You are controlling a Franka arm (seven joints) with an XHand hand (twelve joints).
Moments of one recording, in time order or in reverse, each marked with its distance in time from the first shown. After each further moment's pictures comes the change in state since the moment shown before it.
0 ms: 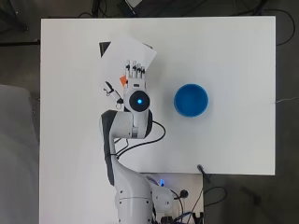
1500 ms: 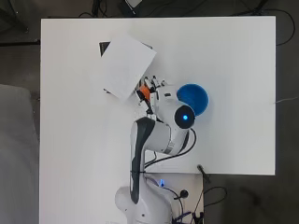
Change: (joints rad) arm -0.065 -0.111 -0.231 0.089 0.015 -0.211 -0.455
